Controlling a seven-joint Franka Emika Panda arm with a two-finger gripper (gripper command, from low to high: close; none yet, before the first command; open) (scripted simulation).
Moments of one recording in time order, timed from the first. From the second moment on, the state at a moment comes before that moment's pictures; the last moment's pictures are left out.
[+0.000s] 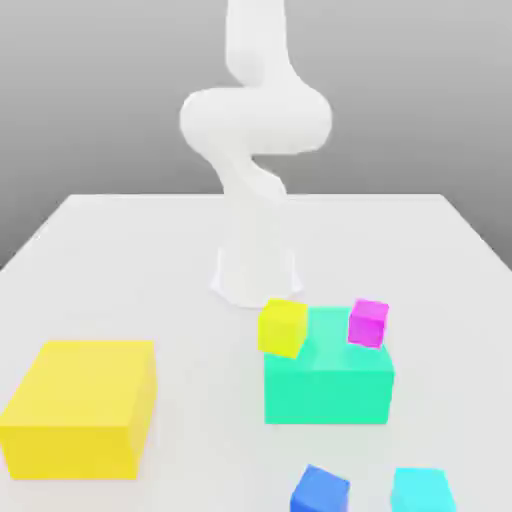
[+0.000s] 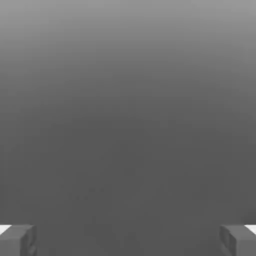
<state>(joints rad) 0.06 -0.71 -0.03 -2.30 0.01 2.32 0.70</state>
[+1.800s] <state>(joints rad) 0.37 0.08 -0.08 -2.45 0.13 2.51 -0.25</state>
